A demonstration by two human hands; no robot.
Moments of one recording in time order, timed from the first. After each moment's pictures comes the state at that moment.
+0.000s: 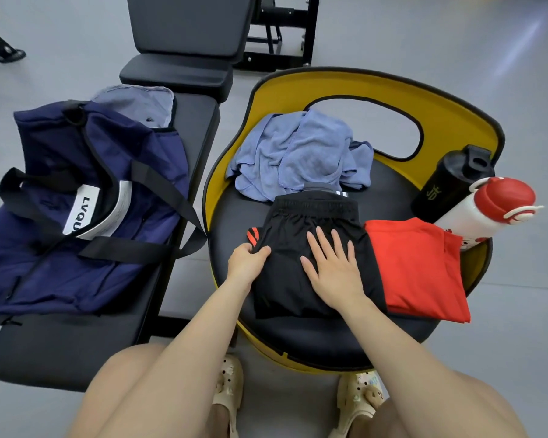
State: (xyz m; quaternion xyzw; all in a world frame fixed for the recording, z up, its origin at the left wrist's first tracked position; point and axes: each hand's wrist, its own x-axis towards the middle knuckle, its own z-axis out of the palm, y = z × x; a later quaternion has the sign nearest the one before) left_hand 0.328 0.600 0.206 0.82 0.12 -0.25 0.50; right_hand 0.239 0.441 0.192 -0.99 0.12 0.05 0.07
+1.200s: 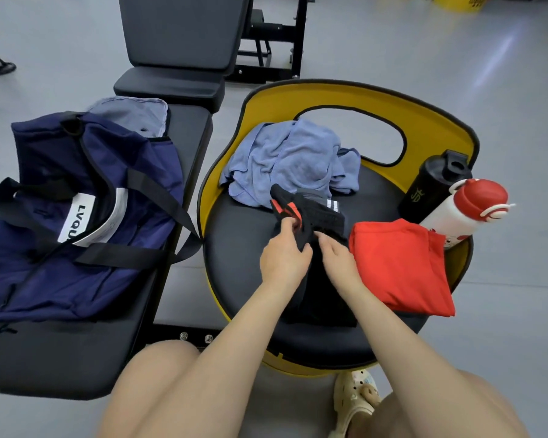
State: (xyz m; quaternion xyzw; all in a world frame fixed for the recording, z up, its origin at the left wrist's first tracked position) left_hand 0.282 0.546 0.279 0.91 -0.11 -0.12 0.38; right_hand 0.241 0.437 0.240 -0.81 0.28 -0.03 0.51
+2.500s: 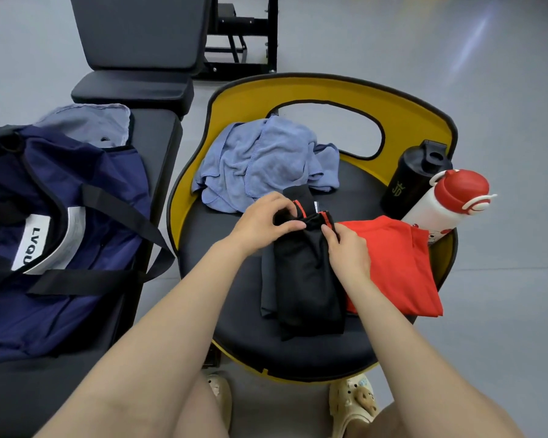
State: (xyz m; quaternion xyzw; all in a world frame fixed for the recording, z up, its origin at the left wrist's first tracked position) left_hand 0.372 0.523 0.264 0.82 -0.41 -0.12 0.37; right_hand 0.247 0.389 0.241 -0.86 0.37 -0.10 0.35
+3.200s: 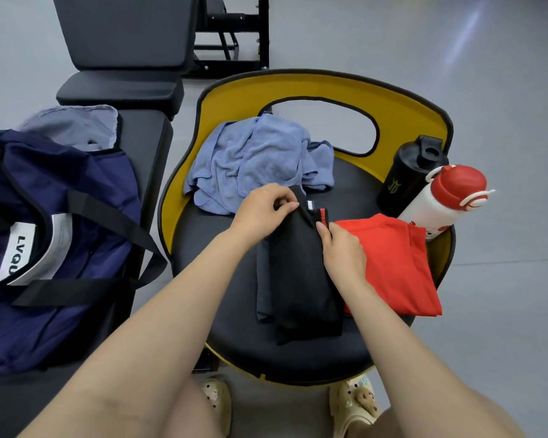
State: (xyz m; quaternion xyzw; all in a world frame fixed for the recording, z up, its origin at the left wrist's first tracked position) left_hand 0.375 0.502 0.280 0.85 -0.36 -0.10 0.38; right_hand 0.252 0.388 0.238 -0.88 0.36 -0.09 0.31
